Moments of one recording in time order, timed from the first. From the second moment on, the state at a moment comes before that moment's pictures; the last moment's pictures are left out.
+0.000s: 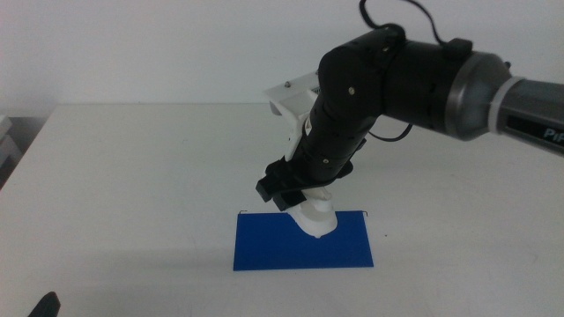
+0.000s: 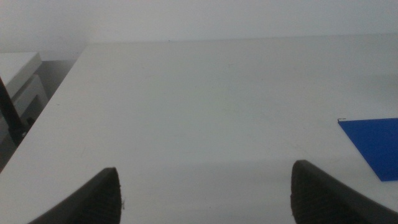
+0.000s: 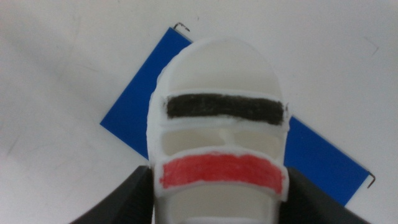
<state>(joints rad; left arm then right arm) -0.03 -0.01 0.03 -0.09 0.27 0.08 0.69 1.89 -1.61 0.04 0.94 0.09</state>
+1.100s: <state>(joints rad) -0.03 -0.01 0.03 -0.09 0.27 0.08 0.69 1.96 -1.61 0.17 0.98 -0.86</state>
